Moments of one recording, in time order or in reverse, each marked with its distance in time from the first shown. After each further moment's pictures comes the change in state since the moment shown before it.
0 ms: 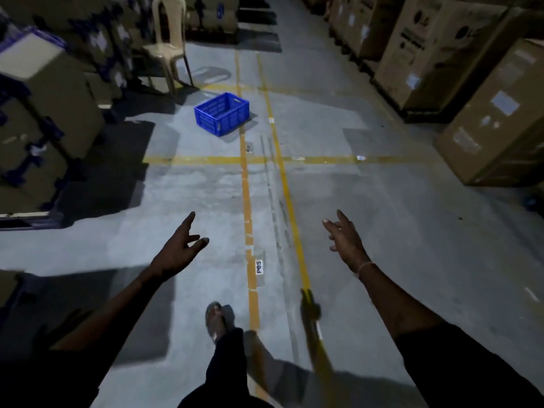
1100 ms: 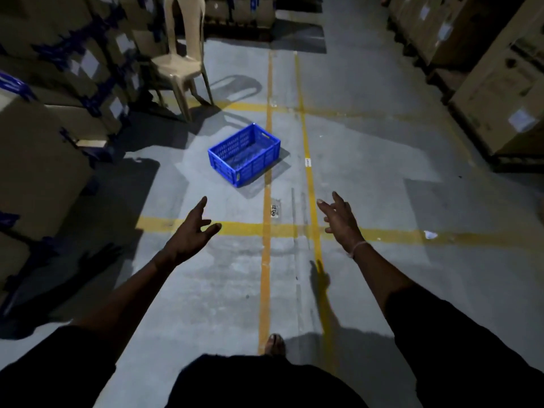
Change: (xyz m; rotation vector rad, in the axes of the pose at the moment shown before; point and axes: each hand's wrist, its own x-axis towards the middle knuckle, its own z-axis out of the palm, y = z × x) left_hand 0.883 0.067 -0.182 0.012 0.075 -0.054; right_hand 0.887 -0.303 0.256 -0.065 -0.144 -0.003
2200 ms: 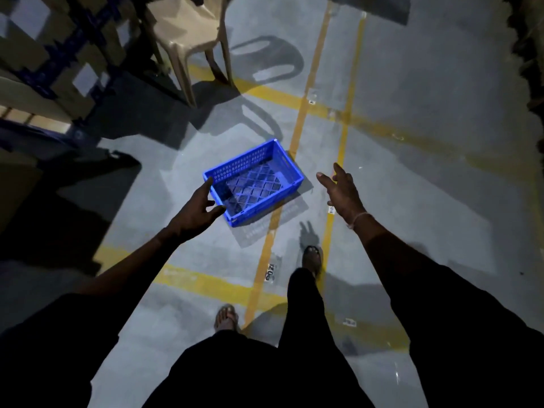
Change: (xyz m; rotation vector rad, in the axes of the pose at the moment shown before) left_hand 0.691 0.001 -0.073 -0.068 0.030 -0.240; right_hand 0.751 -0.223 0.142 -0.249 -0.214 0.040
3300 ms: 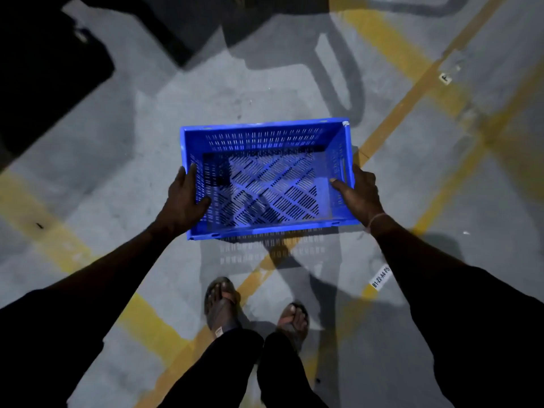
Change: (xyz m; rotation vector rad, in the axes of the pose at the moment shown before) left_hand 0.424 -0.333 0.208 0.139 0.336 -0.430; right_hand 0.565 0.215 0.221 -0.552 -0.343 -0.098
